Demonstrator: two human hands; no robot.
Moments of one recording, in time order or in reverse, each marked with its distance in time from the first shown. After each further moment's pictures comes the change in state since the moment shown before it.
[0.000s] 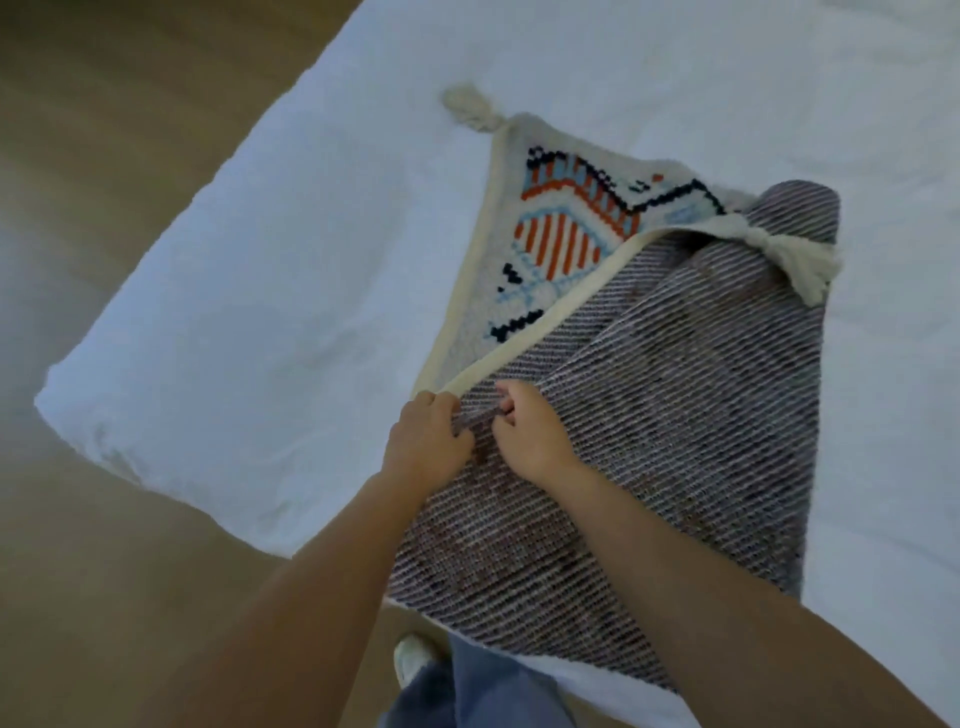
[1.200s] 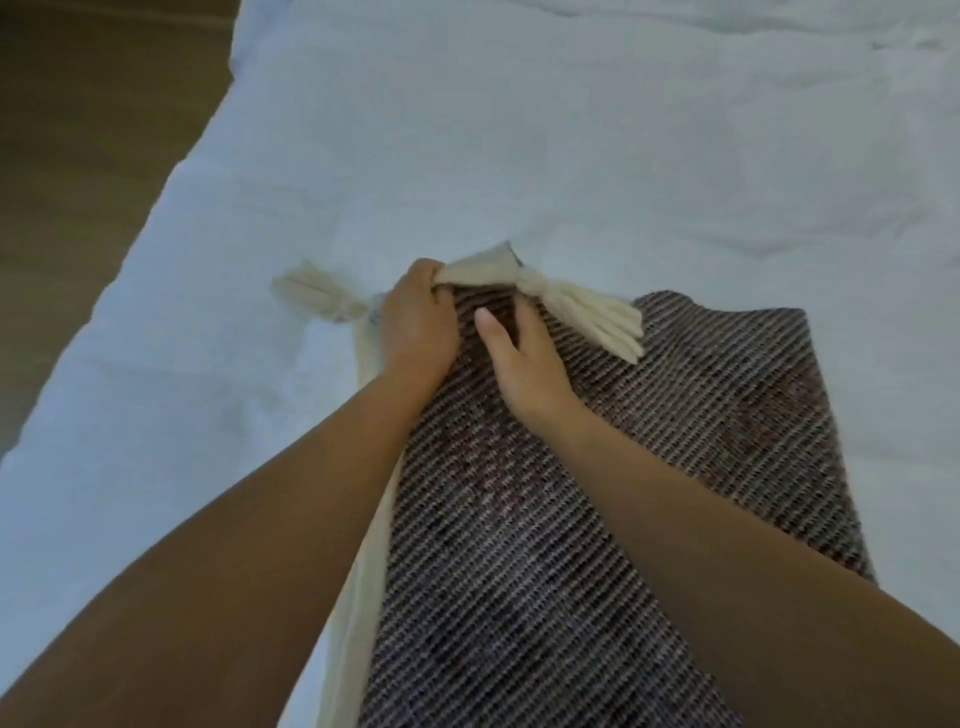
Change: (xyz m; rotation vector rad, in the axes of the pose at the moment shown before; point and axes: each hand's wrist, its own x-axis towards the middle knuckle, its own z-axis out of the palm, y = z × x) left_hand 0.354 0.221 -0.095 -0.252 0.457 0.280; right_hand 0.279 -0.009 -0.221 0.518 0.452 -0.171
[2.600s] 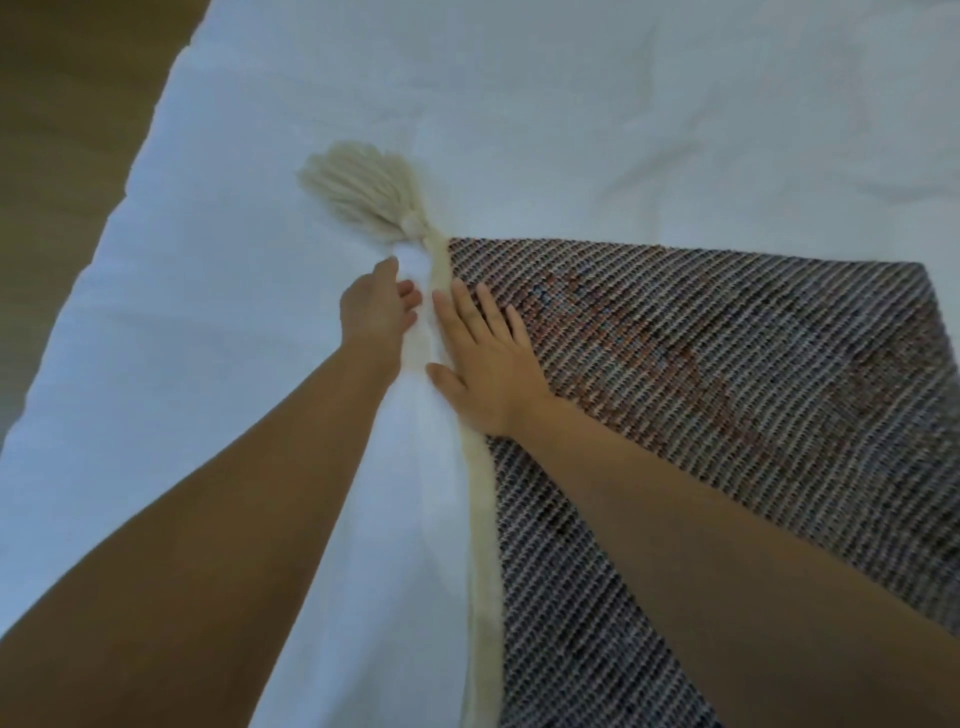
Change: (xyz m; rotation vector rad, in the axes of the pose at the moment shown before) left_hand 0.044 -0.156 -0.058 -0.747 -0.142 -0.770; right_hand 0.012 0.035 0.158 -1.002 -0.334 -0.214
